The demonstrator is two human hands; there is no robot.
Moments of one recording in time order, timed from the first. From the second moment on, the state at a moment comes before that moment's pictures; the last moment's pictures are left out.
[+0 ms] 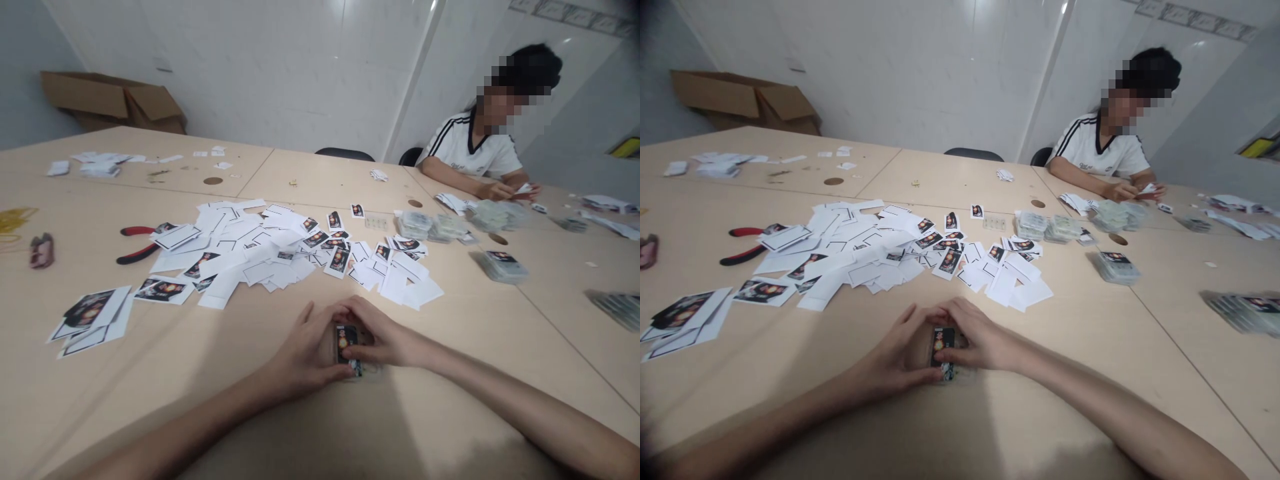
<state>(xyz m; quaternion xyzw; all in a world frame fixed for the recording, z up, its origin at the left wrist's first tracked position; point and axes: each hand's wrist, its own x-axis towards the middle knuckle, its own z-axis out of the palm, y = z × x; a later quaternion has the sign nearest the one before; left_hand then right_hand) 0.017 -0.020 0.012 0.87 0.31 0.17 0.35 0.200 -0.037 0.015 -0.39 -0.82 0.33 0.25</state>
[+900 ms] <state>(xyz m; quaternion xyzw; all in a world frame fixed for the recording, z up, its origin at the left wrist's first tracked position) 0.008 -0.011 0.007 0.90 0.26 0.12 0.34 0.200 -0.041 0.021 -0.37 -0.85 0.32 0.20</state>
